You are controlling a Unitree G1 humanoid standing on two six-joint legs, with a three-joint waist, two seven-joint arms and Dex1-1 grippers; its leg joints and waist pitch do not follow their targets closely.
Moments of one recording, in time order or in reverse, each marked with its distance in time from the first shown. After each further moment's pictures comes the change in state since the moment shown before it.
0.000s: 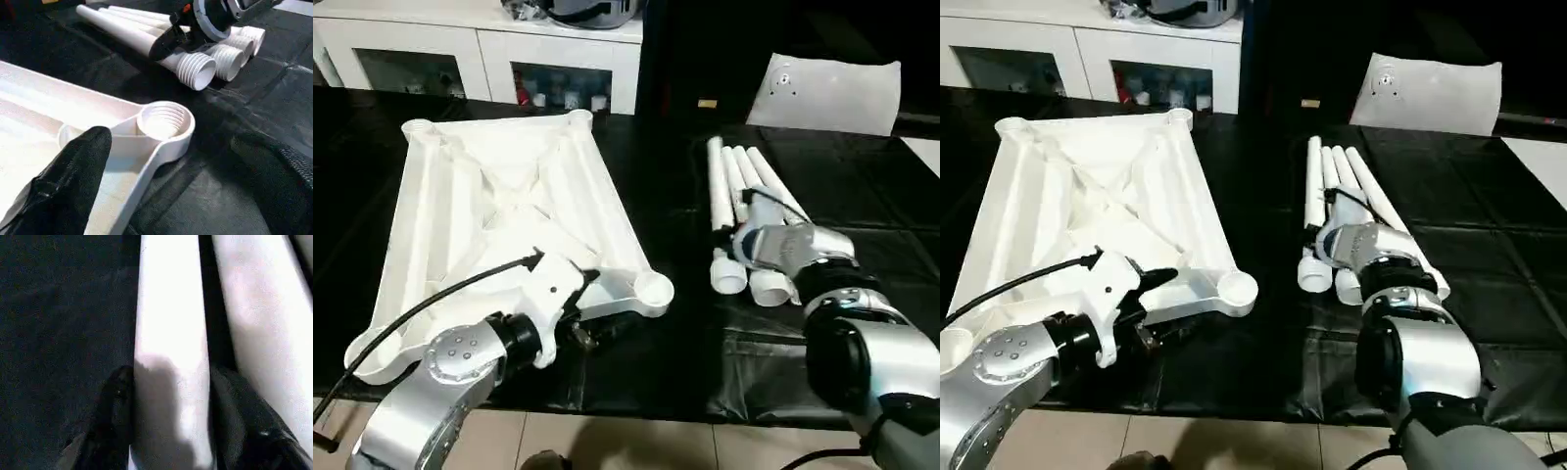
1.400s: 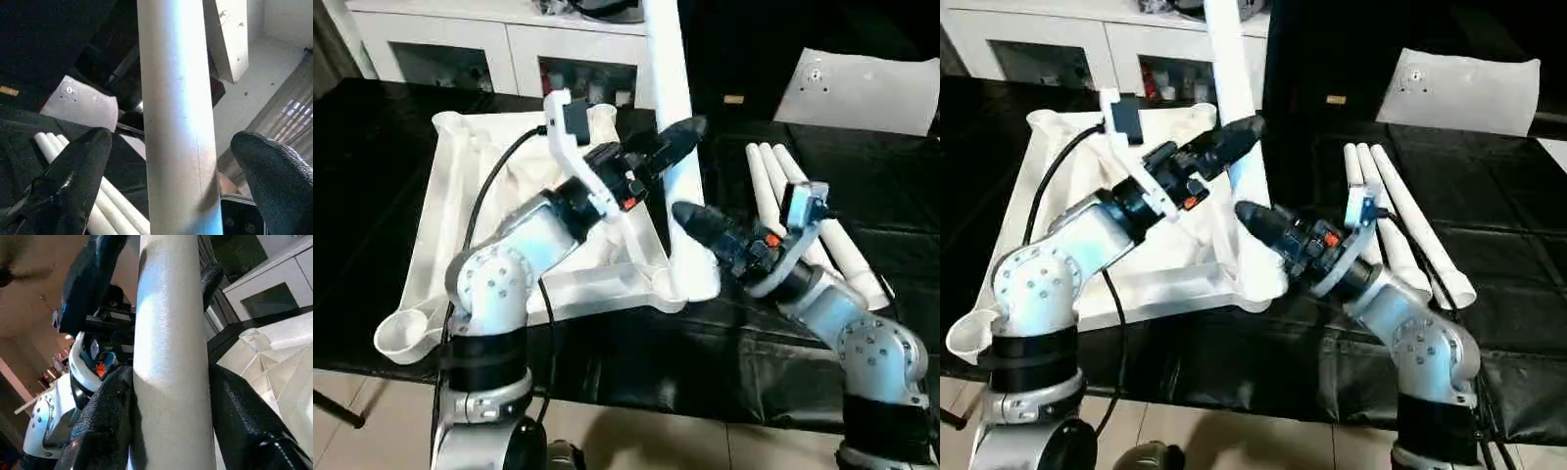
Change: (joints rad) left arm -0.548 -0.484 0.369 0.332 -0.526 0.201 0.190; right arm 0.672 0.040 0.145 -1.267 0.609 0.172 0.722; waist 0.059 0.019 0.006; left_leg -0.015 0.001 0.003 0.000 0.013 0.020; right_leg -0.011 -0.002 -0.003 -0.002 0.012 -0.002
